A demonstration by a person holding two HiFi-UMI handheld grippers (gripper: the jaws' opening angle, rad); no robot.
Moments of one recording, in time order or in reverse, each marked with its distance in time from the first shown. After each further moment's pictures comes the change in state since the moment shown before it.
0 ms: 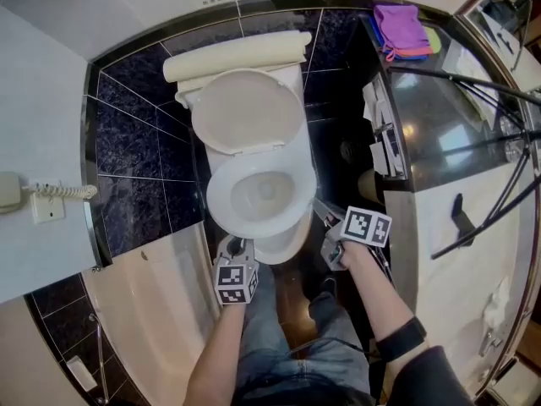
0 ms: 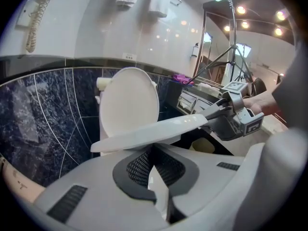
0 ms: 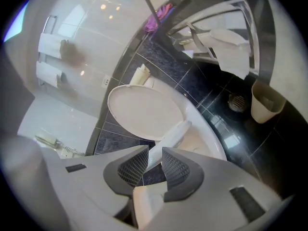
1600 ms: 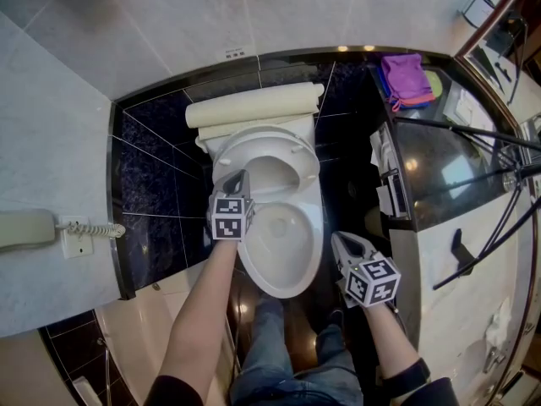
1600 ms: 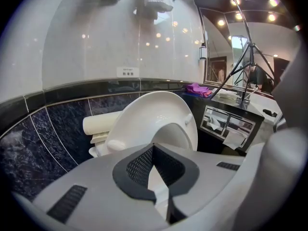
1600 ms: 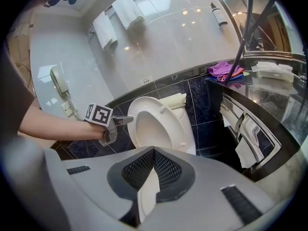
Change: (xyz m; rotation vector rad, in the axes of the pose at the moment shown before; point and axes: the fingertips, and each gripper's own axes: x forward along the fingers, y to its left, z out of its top) left arm 0.128 0.104 0.220 0.179 -0.099 0.009; right arm -0.043 0.088 0.053 -0.628 -0.136 -0.126
